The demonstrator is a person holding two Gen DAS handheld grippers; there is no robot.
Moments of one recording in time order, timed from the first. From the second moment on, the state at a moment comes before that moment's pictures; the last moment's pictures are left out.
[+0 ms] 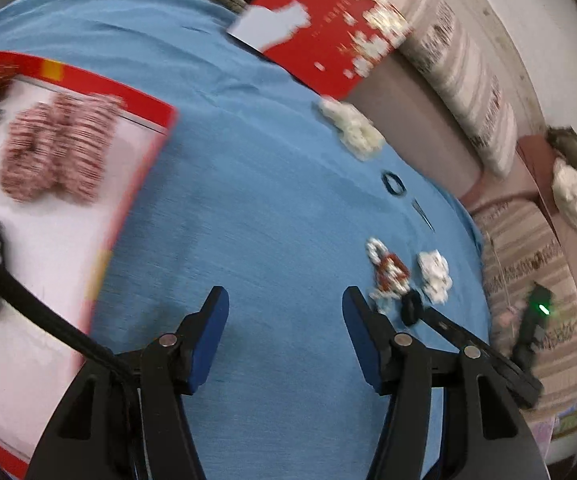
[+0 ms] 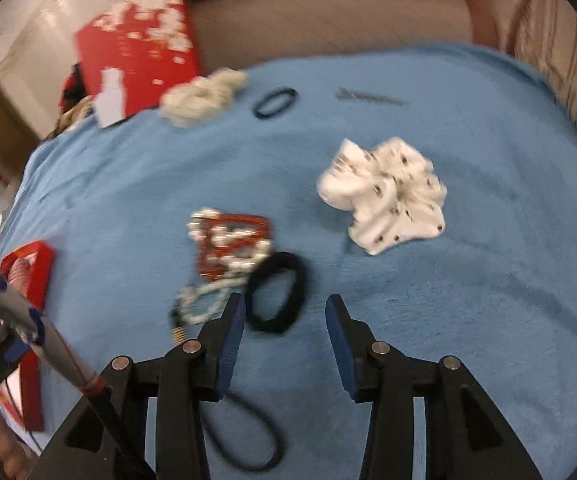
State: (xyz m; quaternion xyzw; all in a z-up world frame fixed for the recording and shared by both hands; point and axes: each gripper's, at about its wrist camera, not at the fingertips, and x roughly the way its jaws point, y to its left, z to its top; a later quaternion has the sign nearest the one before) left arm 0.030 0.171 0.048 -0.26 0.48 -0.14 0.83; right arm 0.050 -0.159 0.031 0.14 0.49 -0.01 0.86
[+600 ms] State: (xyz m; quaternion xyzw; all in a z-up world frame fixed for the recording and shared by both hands) left arm 0.059 0.036 0.011 -0.17 0.50 -0.20 0.82; right arm 0.025 -0.199 0.020 0.16 0.49 0.01 0.86
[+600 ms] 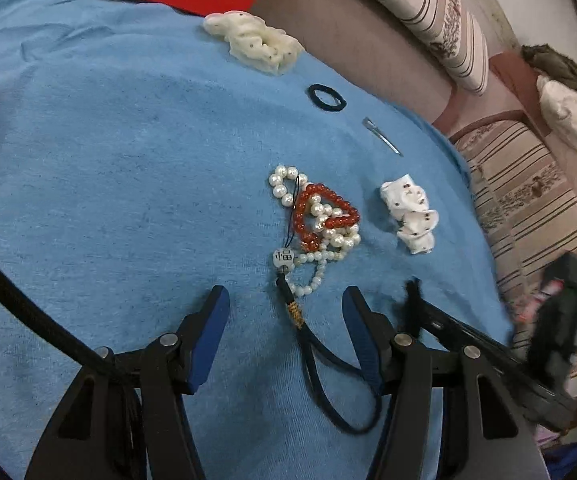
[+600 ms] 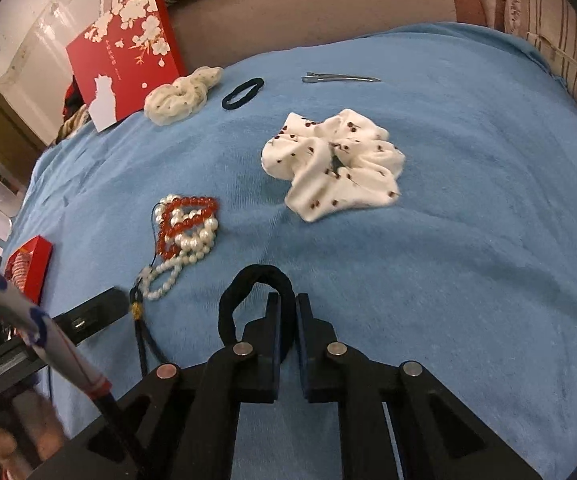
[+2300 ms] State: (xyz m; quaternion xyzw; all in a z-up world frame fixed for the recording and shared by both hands) left arm -0.048 0.398 0.055 -0.30 0.47 0.06 0.83; right arm 0.108 0.241 0.074 -0.02 0.47 0.27 0.84
